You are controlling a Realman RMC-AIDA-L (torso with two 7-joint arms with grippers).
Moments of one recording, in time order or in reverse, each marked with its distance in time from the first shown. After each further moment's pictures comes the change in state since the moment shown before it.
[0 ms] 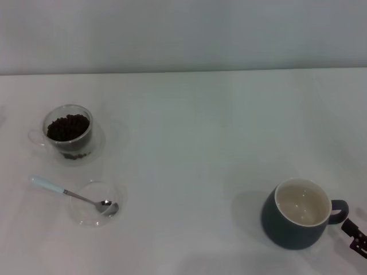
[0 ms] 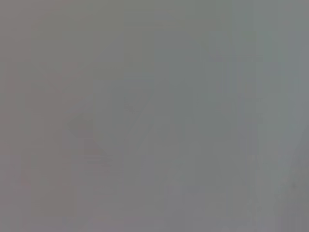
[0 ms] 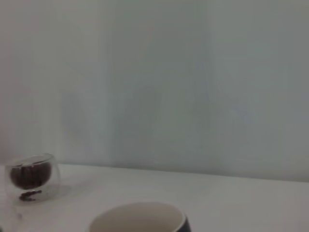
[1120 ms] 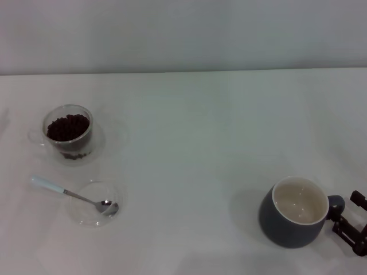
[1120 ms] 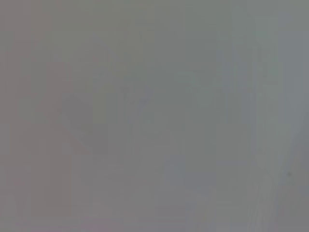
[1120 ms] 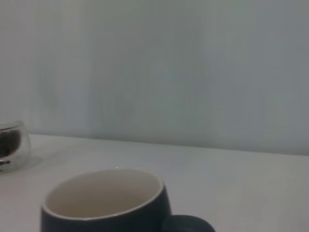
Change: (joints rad) left arm -0.001 -0.006 0.001 -0.046 -0.003 0.007 0.031; right arm 0.007 0.001 0.035 -0.163 -0.014 0.264 -0.043
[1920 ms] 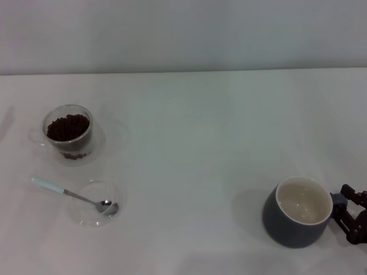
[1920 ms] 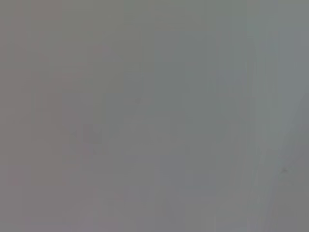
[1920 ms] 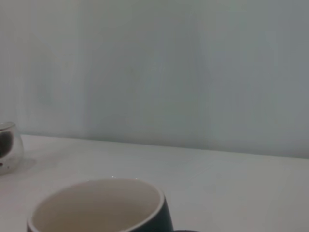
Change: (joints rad) left arm -0.027 0.002 -0.001 -0.034 0.000 -0.006 0.032; right arm 0.033 -0.001 0.013 -0.021 0.000 0.051 0.009
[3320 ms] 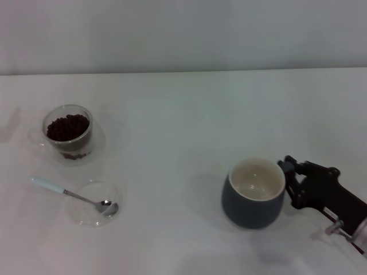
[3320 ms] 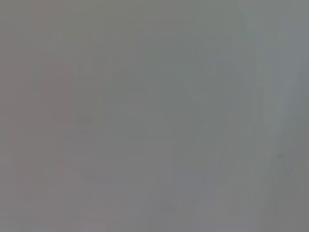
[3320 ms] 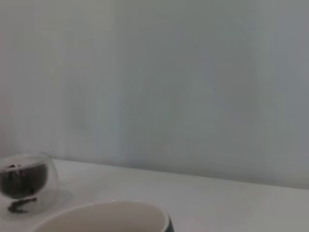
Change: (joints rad) left arm -0.023 -0.001 -0.003 -0.094 -0.019 -0.009 0.097; right arm 0.036 0.004 -0.039 -0.315 -0.014 0.257 0.001
